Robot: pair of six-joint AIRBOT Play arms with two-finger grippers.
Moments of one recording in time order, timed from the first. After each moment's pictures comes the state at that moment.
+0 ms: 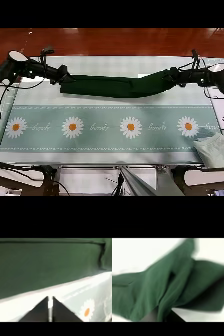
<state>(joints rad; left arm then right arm) 0.08 -1.68 1.43 0.76 -1.24 -1.25 -0.22 -1.58 1.25 -0.72 0.99 1.18</state>
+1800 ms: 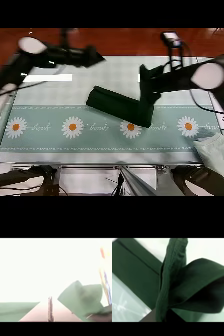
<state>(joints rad) -0.16 -1.39 1.43 0.56 -0.96 -1.27 0.49 -1.14 1.25 -1.47 1.08 1.76</state>
